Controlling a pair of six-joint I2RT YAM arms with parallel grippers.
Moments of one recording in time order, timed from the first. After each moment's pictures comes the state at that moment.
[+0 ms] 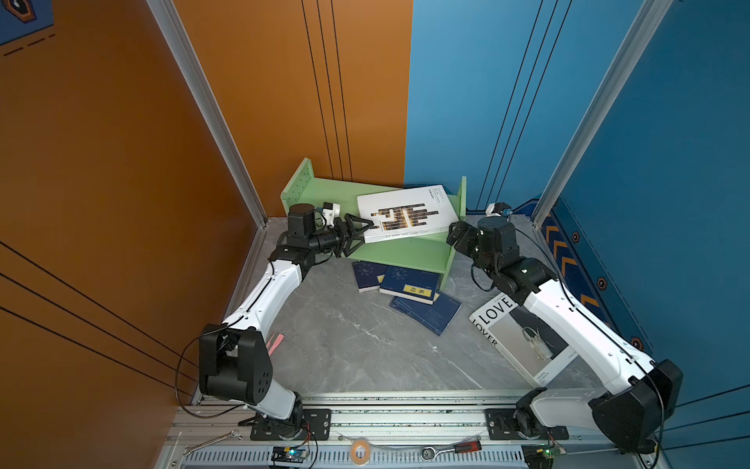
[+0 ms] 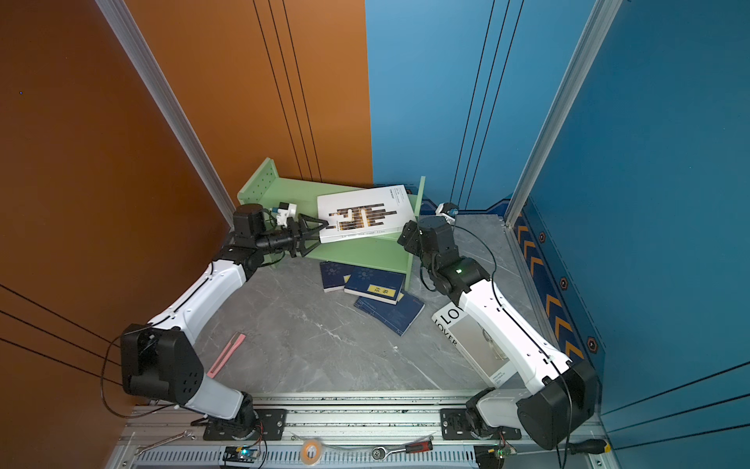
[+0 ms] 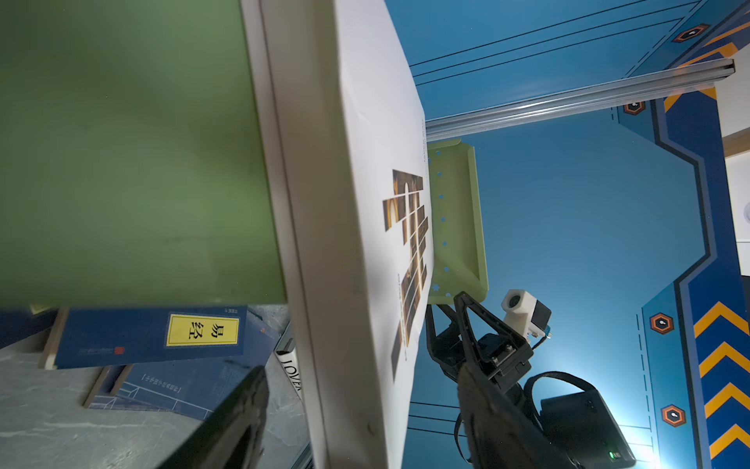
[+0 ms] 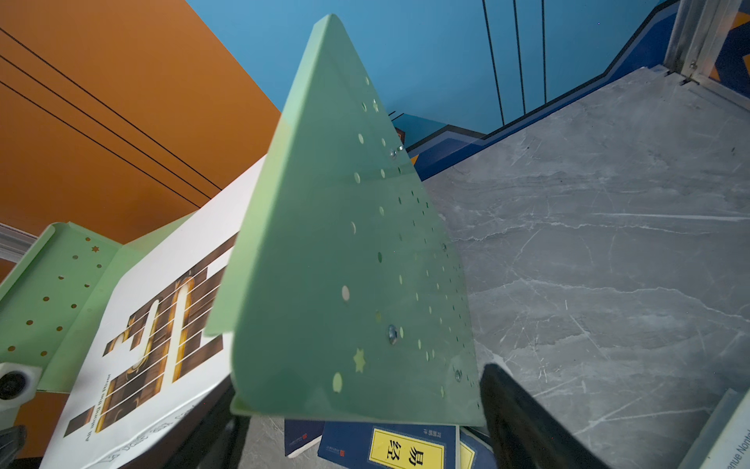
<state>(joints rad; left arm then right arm) -0.15 1.53 1.28 -0.09 0.86 -1.08 0.50 1.33 1.29 -0.41 0.33 0.74</state>
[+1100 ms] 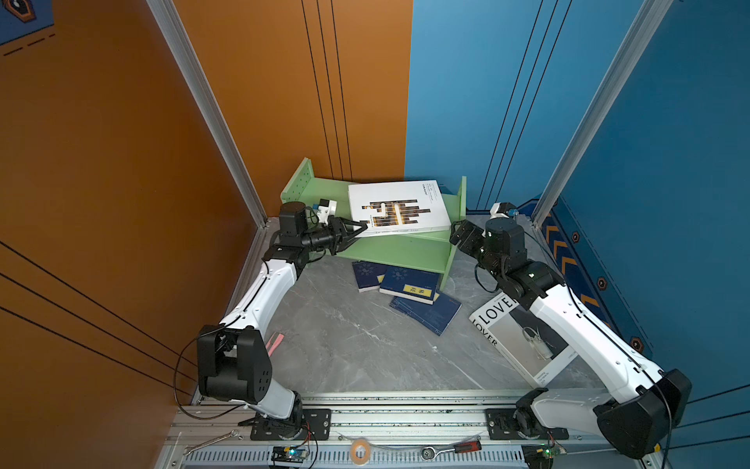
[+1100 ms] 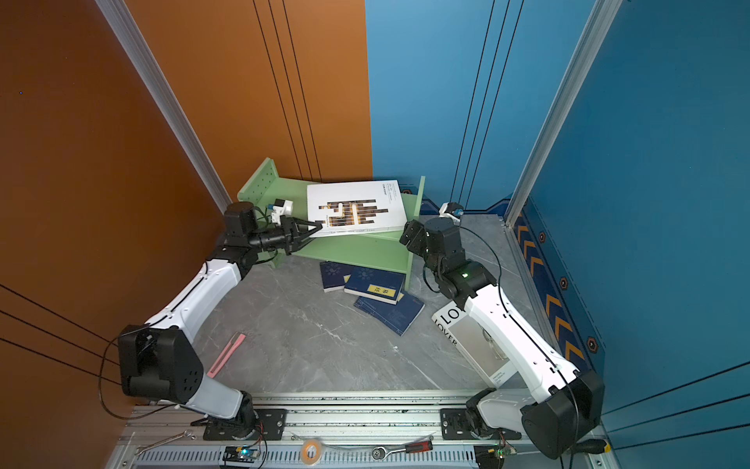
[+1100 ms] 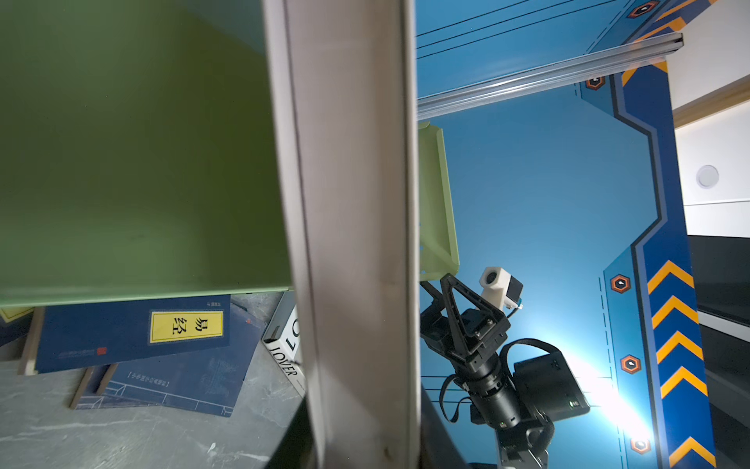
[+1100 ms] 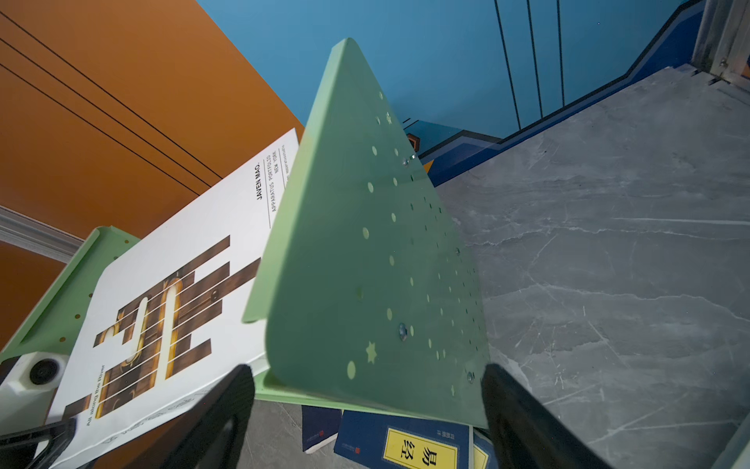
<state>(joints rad) -0.06 1.53 1.28 -0.06 1.03 -1.06 0.47 1.28 1.27 -0.36 0.26 0.73</state>
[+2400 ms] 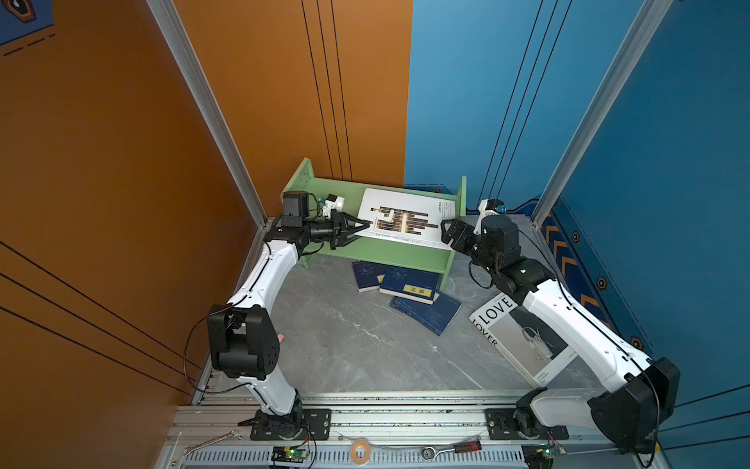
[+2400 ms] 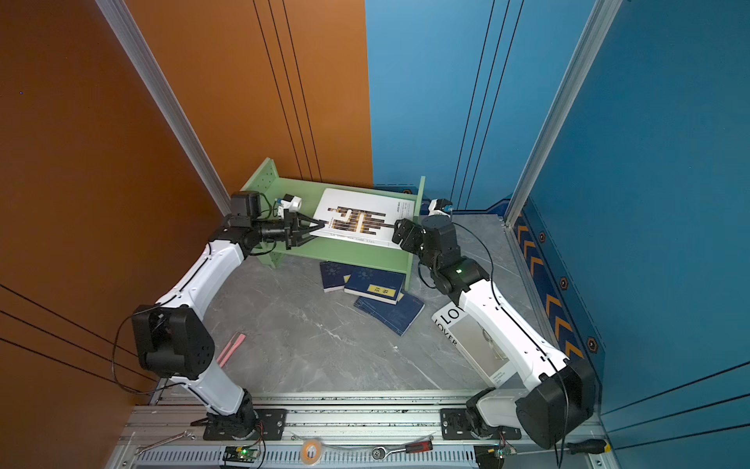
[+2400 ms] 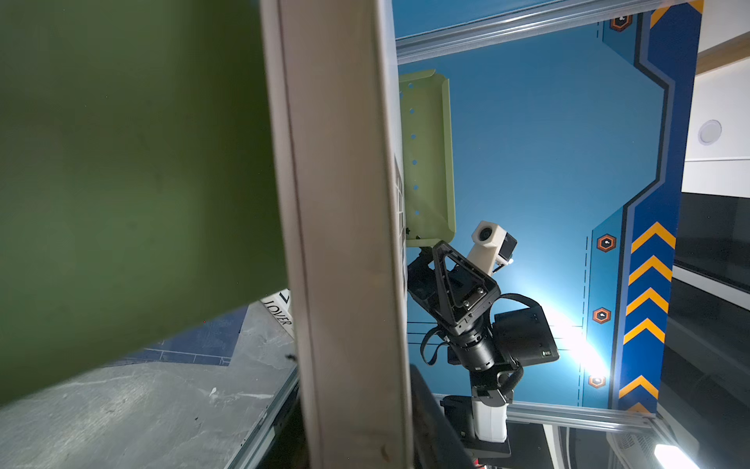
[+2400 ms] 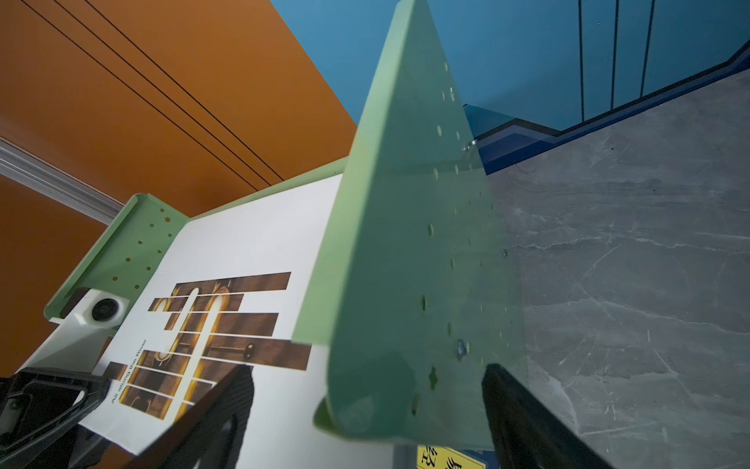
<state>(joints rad) -0.07 1.69 1.53 -0.35 1.18 -0.91 0.47 1.33 1.26 -0.28 0.15 0.68</state>
